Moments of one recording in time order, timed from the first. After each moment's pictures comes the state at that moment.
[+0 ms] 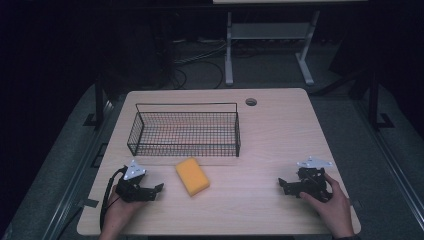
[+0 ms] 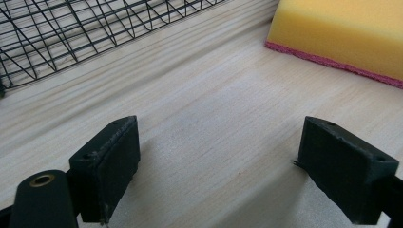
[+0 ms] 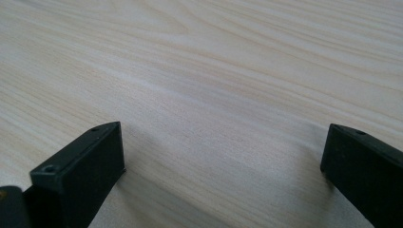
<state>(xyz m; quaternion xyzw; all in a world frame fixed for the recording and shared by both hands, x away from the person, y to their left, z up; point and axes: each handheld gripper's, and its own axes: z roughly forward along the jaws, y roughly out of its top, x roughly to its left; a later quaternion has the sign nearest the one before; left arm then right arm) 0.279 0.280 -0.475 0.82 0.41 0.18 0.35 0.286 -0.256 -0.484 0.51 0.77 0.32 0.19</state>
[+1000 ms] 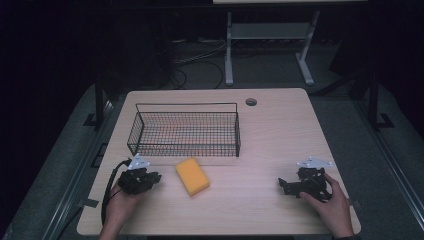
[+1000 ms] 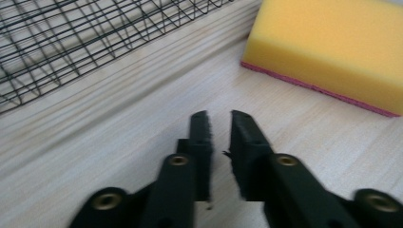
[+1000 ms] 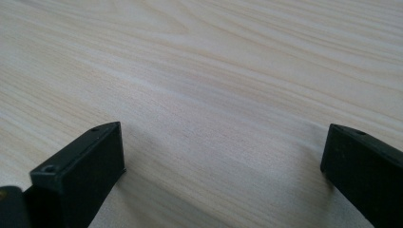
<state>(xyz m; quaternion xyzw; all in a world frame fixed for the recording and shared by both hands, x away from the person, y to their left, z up) 0.292 0.265 -0.448 0.84 0.41 0.14 0.32 0.286 -0.256 -0.484 0.51 0.78 0.32 0.19</state>
